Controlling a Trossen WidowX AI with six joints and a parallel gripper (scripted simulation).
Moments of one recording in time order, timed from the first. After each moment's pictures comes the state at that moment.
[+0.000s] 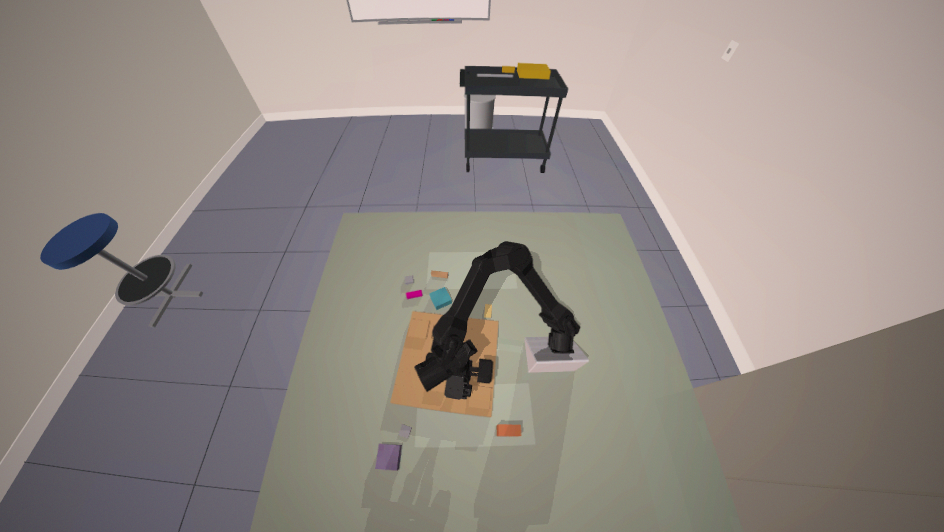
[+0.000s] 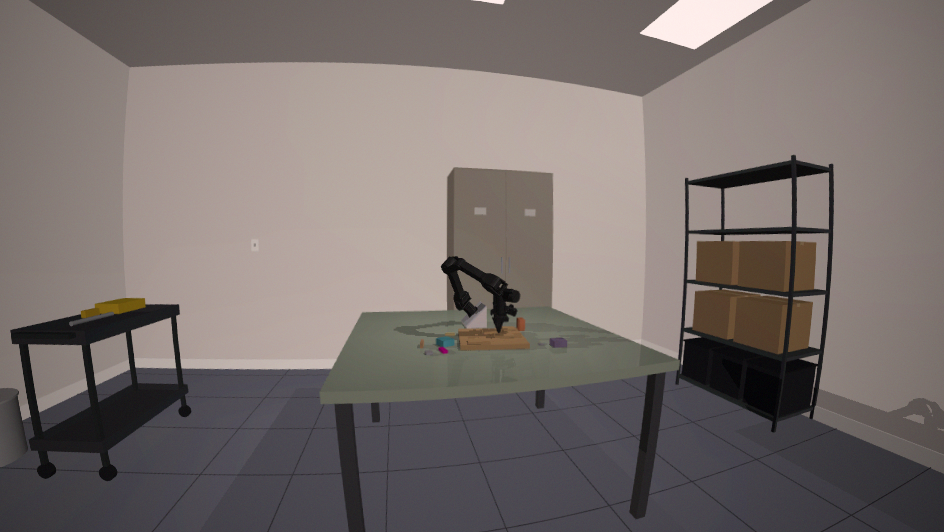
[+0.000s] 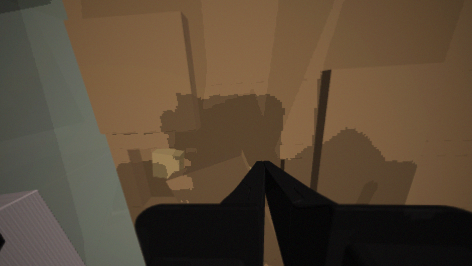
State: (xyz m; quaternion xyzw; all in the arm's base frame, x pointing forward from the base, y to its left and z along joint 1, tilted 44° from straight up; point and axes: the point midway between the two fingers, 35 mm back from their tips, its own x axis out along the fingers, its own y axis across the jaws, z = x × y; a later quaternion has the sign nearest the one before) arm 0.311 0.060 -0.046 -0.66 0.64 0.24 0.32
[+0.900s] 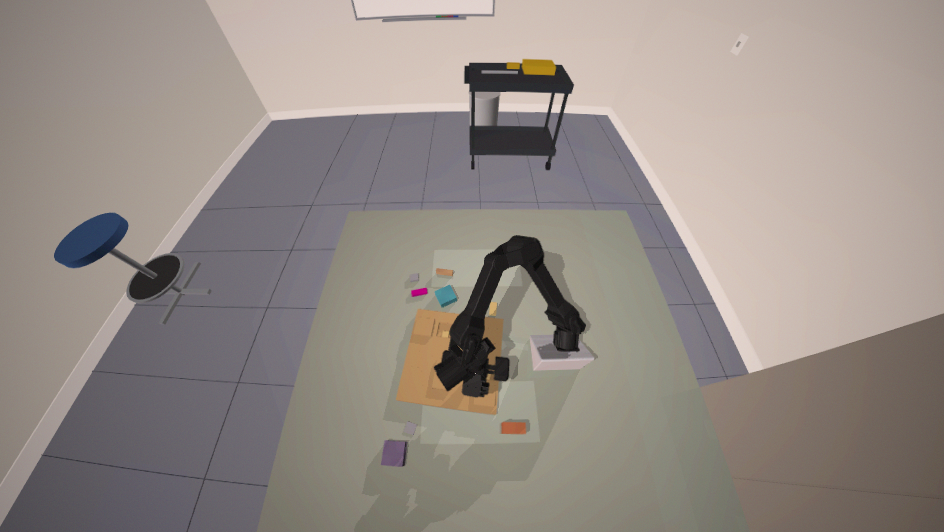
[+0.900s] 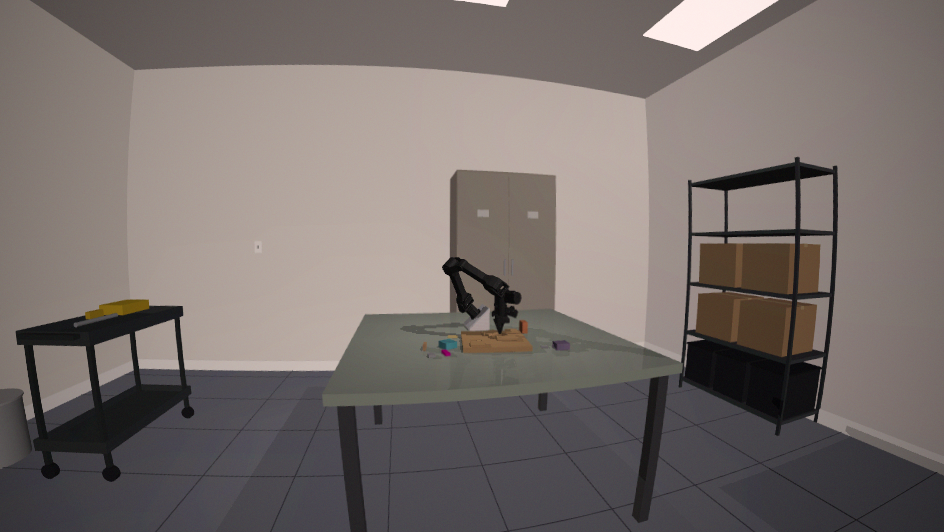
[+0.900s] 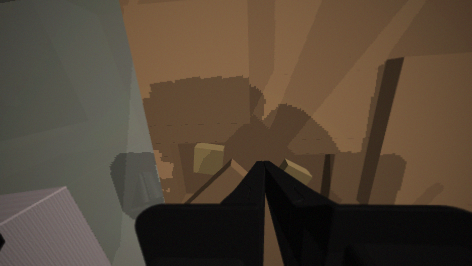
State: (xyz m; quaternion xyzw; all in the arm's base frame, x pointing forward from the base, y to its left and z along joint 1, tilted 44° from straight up) arm 0.279 0.057 -0.048 -0.66 0.64 0.24 0.31
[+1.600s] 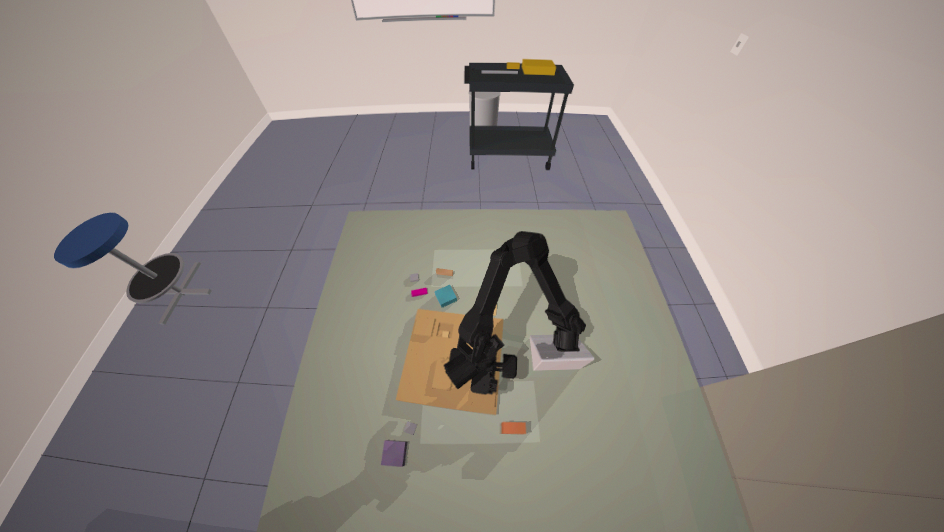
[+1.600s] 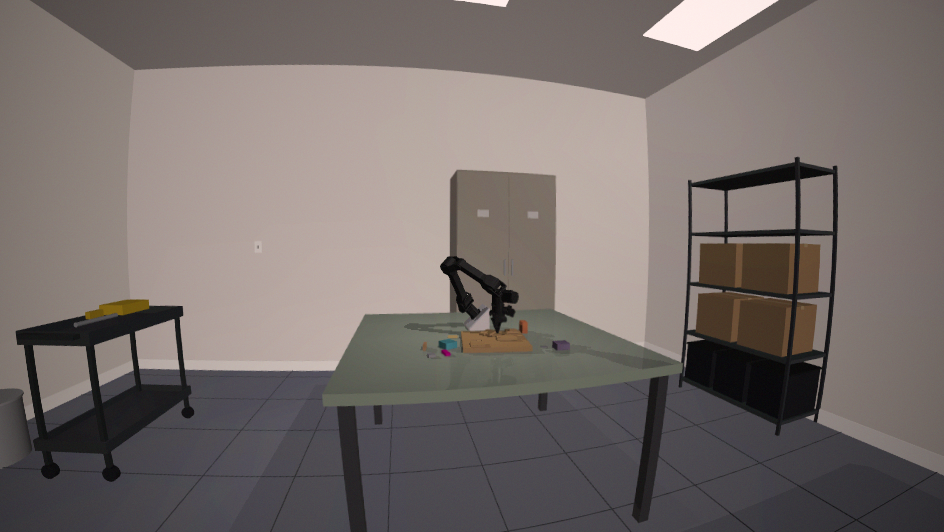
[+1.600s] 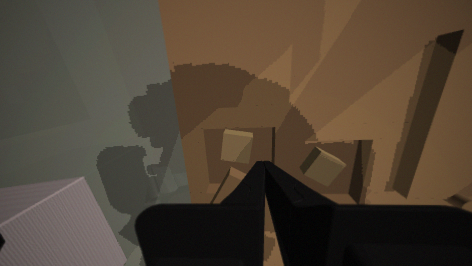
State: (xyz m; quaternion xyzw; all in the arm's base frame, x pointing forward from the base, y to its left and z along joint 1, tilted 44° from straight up) arm 0.257 0.051 -0.044 -0.66 0.64 0.24 0.31
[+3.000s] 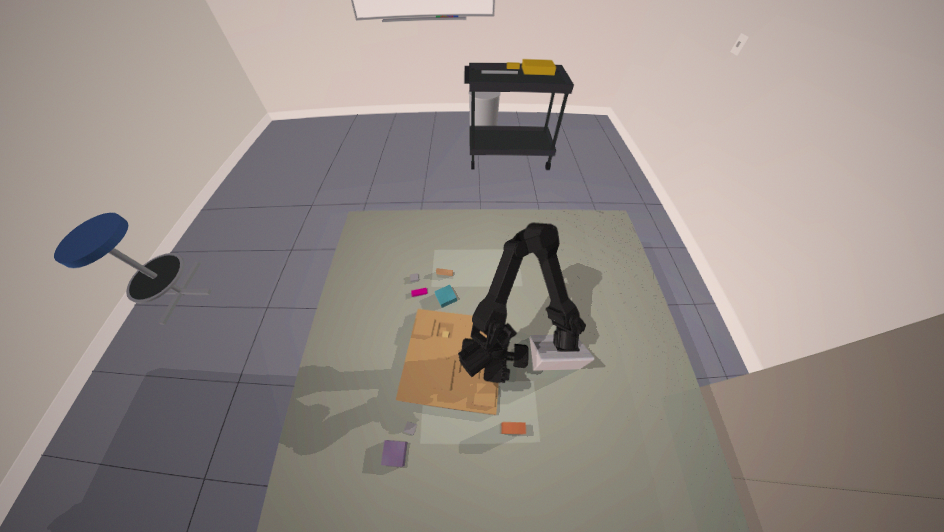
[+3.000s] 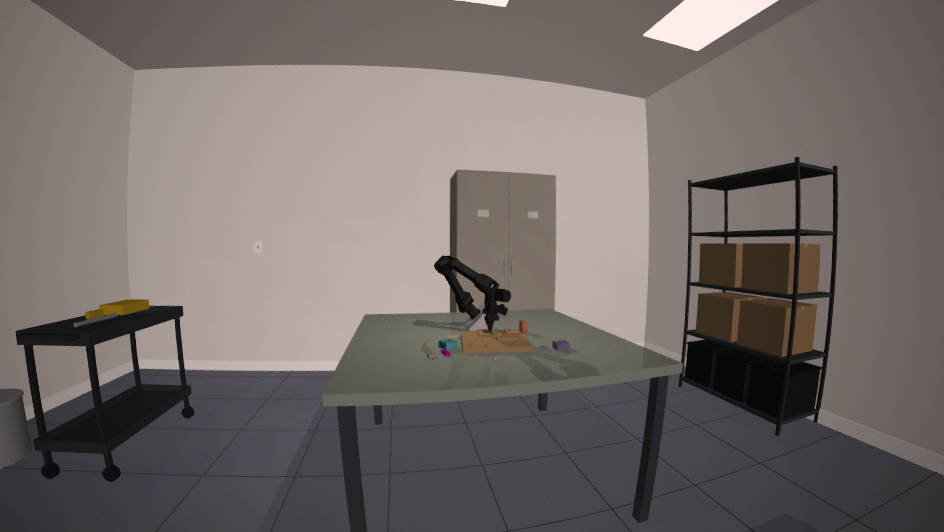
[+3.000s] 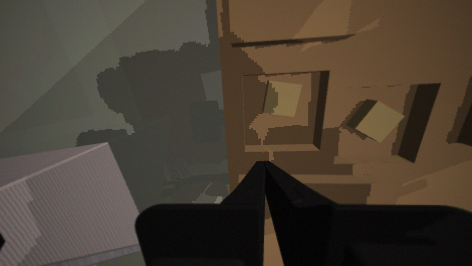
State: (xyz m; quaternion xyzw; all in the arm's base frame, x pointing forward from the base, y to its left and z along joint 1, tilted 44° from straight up) arm 0.225 0.031 -0.023 -0.66 0.64 0.24 0.31
